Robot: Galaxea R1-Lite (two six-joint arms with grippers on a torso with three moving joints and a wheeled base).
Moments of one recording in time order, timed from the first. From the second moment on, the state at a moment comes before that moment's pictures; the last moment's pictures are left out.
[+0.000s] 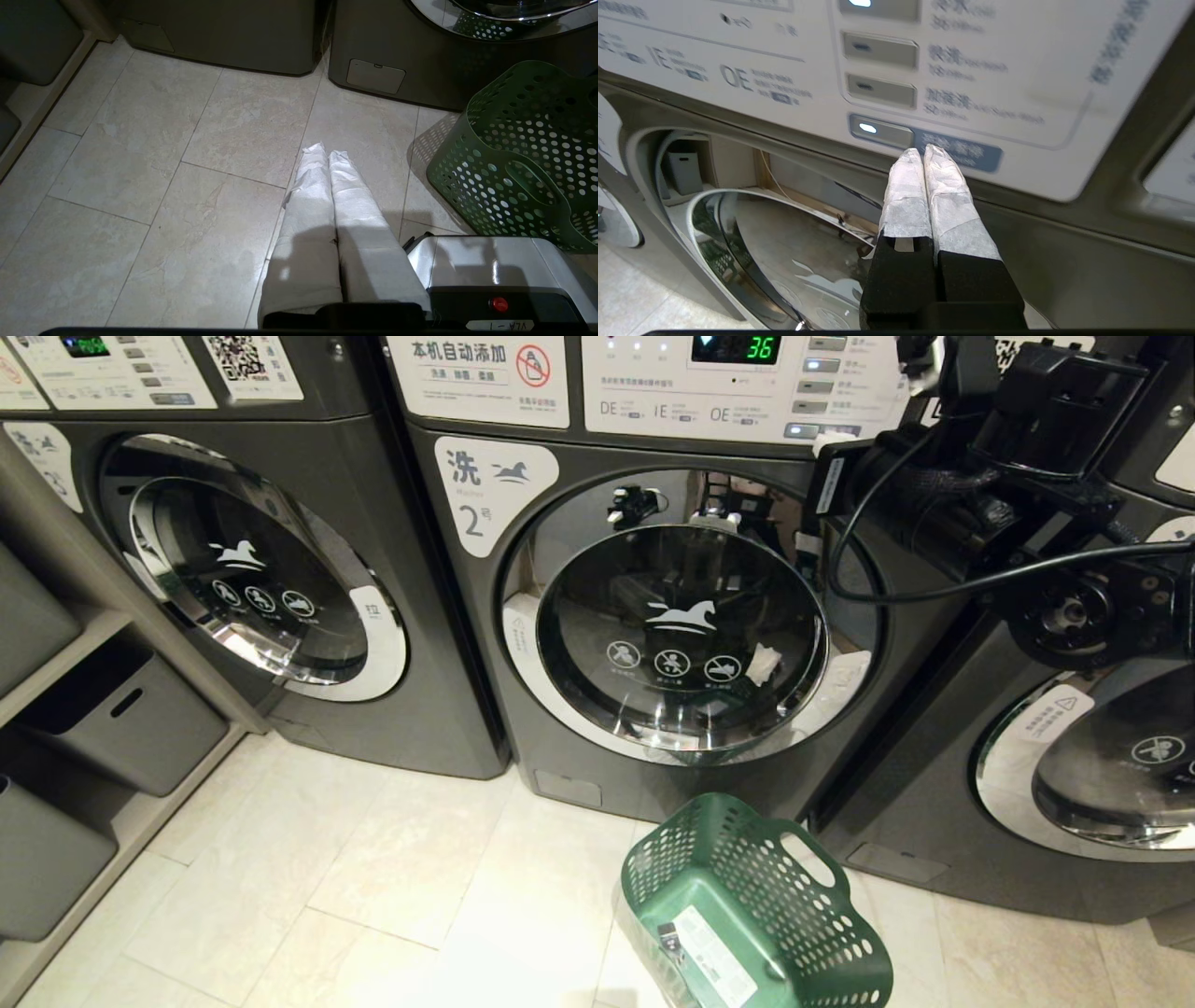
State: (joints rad) left arm 0.00 0.00 -0.10 0.26 0.01 0.02; right arm 0.33 1.88 -1.55 -0.66 -0.16 -0.10
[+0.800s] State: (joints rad) left arm 0.00 0.00 -0.10 0.26 0.01 0.02; right arm 0.36 1.74 -1.25 -0.61 -0.14 -0.10
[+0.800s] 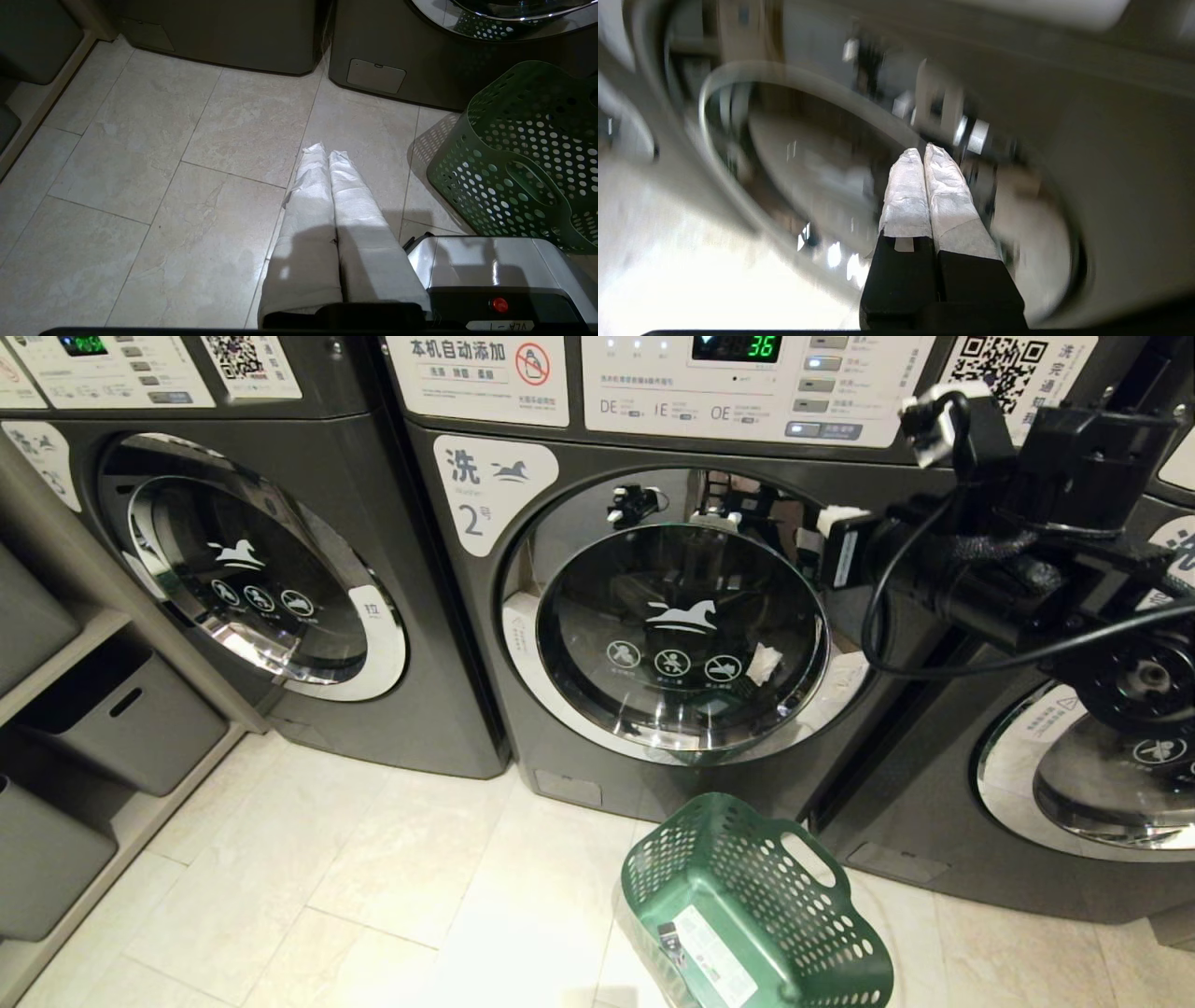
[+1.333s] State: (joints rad) left arm 0.00 0.00 -0.10 0.26 0.01 0.02; right arm 0.24 1.11 -0.35 -0.34 0.08 -0.11
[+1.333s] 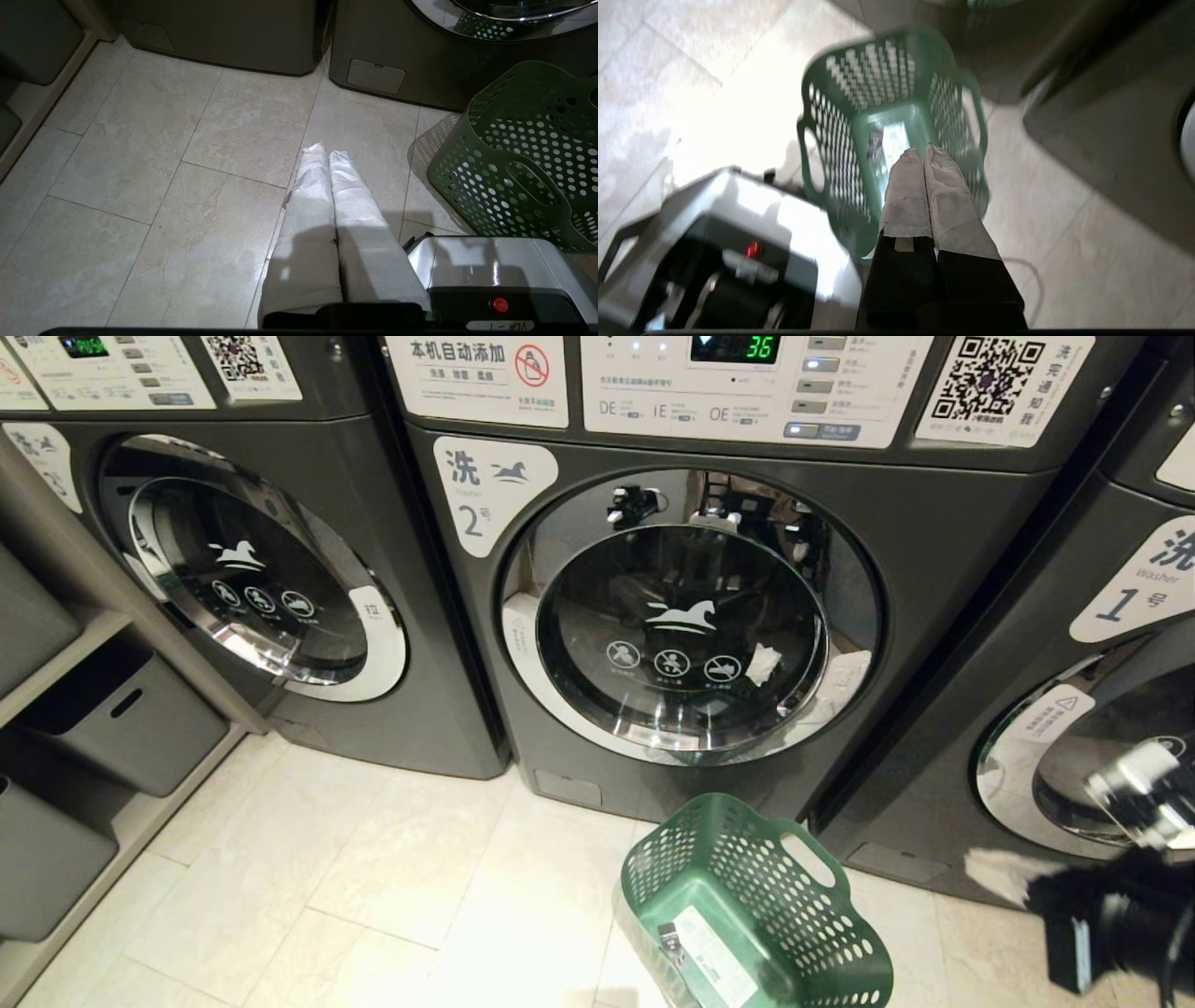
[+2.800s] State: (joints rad) left arm 0.00 0.00 -0.10 0.26 0.01 0.02; right arm 0.02 0.22 0.00 0.00 0.05 -0.16
